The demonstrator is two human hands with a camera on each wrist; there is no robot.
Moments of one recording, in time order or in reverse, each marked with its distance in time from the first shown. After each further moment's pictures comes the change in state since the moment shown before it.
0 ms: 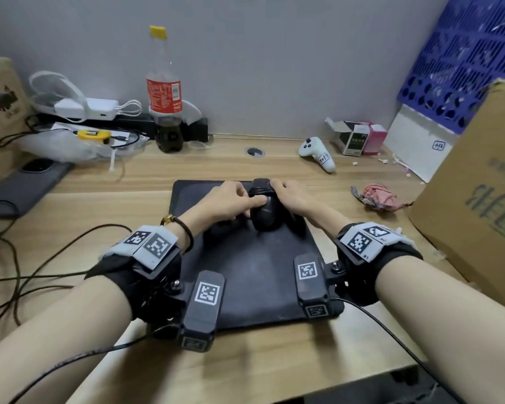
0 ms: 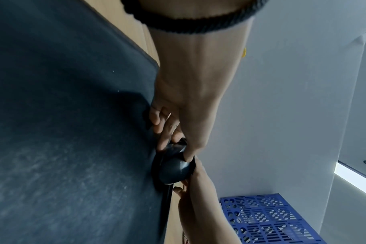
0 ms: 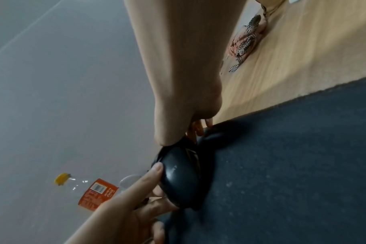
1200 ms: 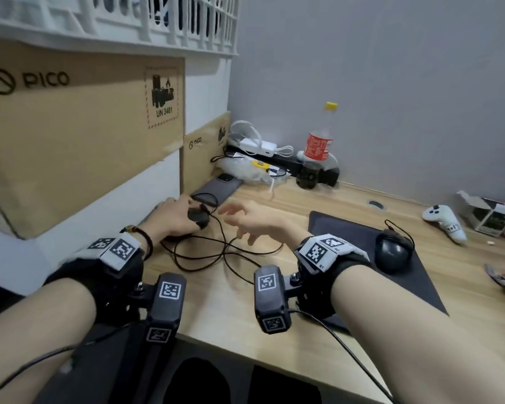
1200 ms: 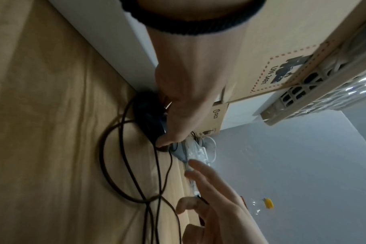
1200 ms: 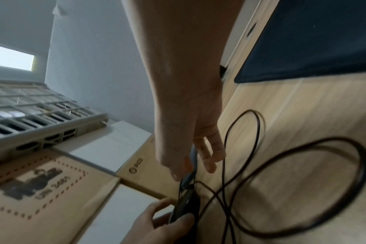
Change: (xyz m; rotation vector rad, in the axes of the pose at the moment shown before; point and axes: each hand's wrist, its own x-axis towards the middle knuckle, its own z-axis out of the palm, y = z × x) left_hand -0.210 -0.193 -0.203 0.392 0.367 -0.528; right_hand -0.110 -0.249 0.163 -0.002 -0.589 -0.582
